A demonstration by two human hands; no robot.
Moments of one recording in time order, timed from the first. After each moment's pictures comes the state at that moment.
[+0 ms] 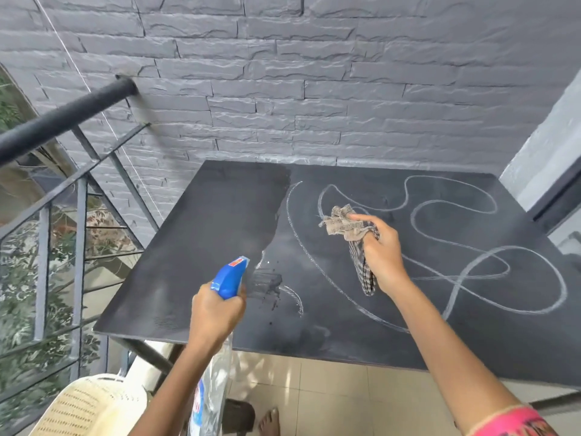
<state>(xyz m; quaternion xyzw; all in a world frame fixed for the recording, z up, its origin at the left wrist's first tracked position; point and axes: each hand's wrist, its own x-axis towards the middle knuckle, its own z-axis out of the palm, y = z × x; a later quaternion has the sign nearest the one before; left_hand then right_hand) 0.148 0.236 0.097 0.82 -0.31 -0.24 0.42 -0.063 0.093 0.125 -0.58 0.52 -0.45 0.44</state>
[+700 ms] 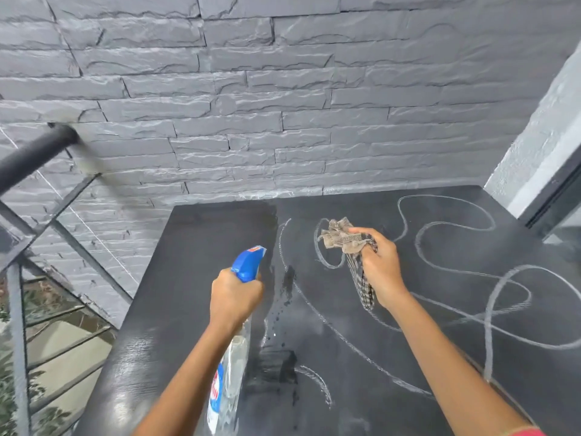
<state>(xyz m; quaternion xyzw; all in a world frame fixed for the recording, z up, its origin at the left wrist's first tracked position) 0.211 0.061 0.126 0.78 -0.37 -0.30 0.40 -0.001 -0.007 0.124 -0.54 0.55 -0.49 0.41</state>
